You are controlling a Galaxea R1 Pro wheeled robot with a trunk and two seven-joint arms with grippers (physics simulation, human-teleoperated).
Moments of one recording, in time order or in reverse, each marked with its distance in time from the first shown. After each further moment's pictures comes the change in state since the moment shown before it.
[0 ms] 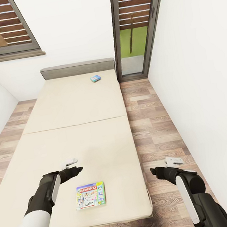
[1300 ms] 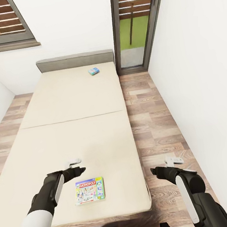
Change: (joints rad) left arm 0.000 -0.001 -0.078 0.008 -0.002 -0.021 0.012; right arm -0.002 0.000 0.000 0.000 0.008 0.003 0.000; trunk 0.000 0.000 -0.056
